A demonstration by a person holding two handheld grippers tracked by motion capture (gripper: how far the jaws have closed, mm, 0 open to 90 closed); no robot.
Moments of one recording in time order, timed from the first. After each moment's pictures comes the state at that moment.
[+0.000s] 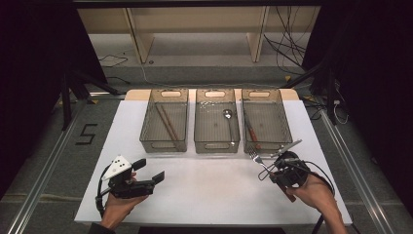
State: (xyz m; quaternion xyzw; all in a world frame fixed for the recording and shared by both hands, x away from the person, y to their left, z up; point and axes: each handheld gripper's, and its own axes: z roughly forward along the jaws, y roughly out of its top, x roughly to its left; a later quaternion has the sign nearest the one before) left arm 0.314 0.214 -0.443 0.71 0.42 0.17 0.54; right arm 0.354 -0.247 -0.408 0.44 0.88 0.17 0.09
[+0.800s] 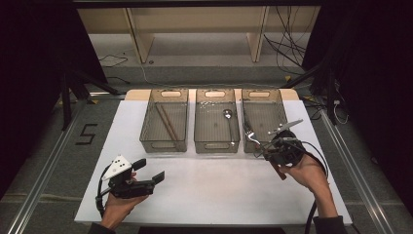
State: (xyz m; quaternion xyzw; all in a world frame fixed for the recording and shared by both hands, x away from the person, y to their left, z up) left arm 0.314 0.214 -0.443 0.71 0.42 0.17 0.54; right arm 0.389 -0.236 -0.375 0.44 0.86 0.24 0.12
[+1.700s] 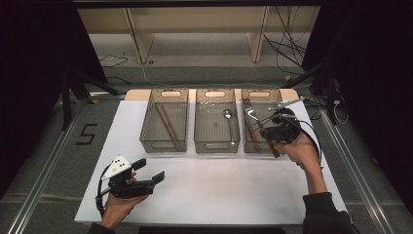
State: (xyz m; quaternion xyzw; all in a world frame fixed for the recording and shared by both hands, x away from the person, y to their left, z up) left arm 0.314 0.214 -0.443 0.71 0.43 0.17 0.54; right arm 0.439 -0.234 -0.353 0.47 0.82 0.28 0.15
